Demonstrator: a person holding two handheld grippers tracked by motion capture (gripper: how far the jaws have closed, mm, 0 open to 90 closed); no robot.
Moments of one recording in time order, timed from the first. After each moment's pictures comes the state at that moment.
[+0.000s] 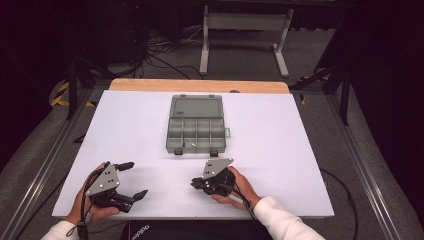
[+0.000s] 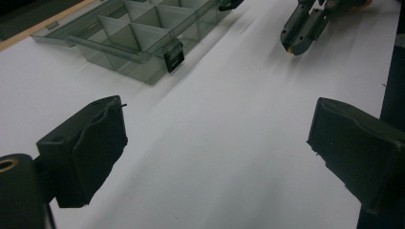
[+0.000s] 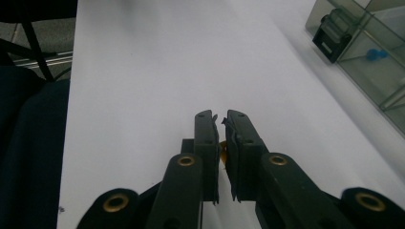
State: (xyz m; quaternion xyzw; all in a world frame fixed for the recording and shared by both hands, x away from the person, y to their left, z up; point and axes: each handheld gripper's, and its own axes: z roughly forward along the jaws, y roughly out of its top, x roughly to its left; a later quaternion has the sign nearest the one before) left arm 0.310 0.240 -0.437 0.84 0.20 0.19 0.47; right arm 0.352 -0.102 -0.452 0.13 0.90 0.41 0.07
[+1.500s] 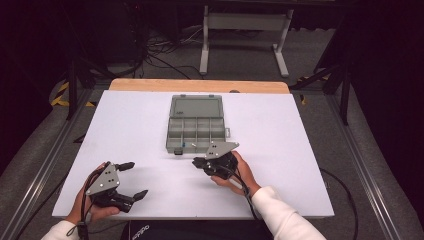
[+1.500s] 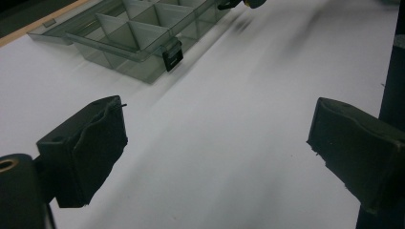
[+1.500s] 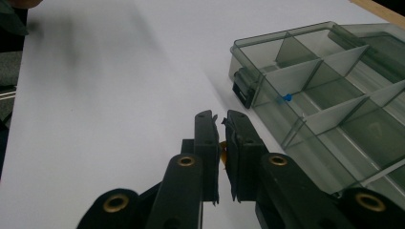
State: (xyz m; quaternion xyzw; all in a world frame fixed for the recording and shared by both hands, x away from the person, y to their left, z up) left arm 0.311 0.240 -0.437 0.84 0.20 0.18 0.47; right arm 0.382 -0.106 -0.422 0.17 0.87 0.44 0.13
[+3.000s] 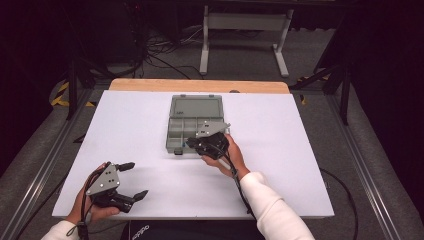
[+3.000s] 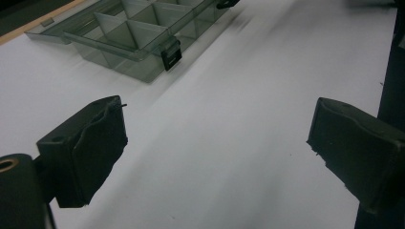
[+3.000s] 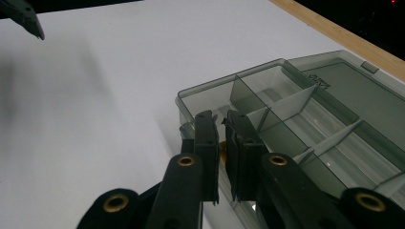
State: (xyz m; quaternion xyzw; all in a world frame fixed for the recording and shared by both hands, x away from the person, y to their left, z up) left arm 0.310 0.240 -0.438 0.84 0.20 0.18 0.47; right arm 0.427 -0.082 -0.403 0.21 0.85 0.45 0.16
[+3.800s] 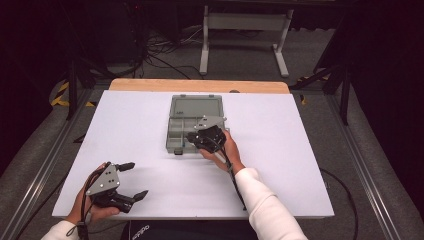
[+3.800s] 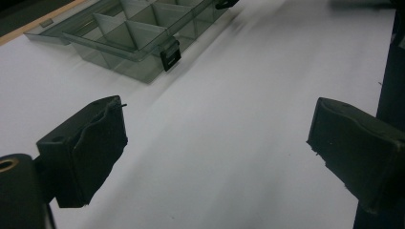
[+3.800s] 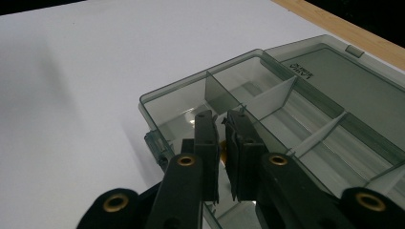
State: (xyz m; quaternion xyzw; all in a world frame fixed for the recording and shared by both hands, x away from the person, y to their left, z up) left arm 0.310 0.240 -0.438 0.84 0.20 0.18 0.47; right arm 0.450 -0.075 -0.413 0.25 0.85 0.44 0.16
